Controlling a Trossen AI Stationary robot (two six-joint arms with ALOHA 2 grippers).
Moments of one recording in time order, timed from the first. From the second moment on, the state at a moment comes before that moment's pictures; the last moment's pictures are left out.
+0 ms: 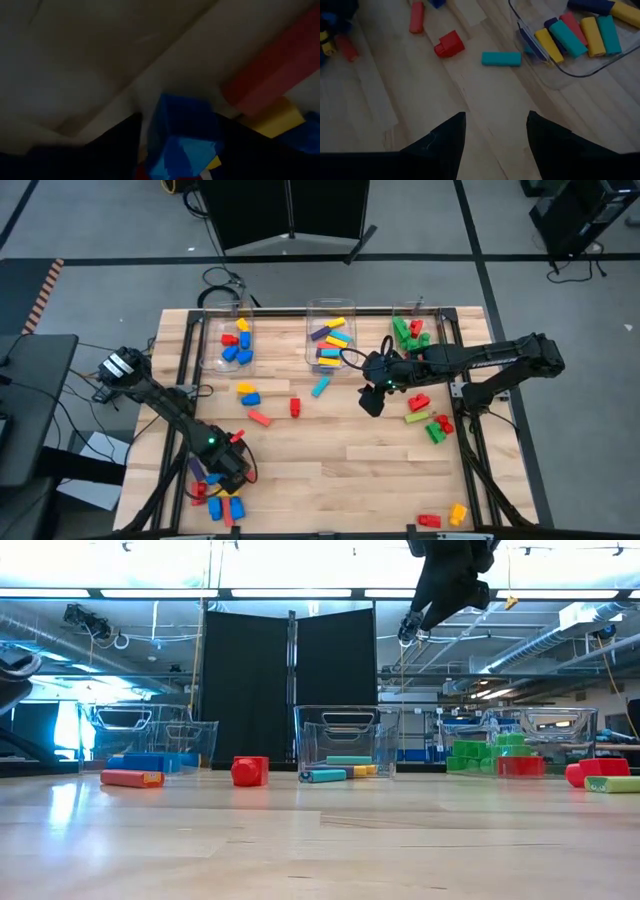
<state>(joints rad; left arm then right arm) -0.71 1.51 0.69 -0.62 0.33 -1.52 0.08 1.37 1.24 -0.85 0.20 0.61</state>
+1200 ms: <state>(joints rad) -0.64 1.48 1.08 -0.92 -0.02 -1.57 0.15 1.37 1.12 -0.78 0.11 0.45</state>
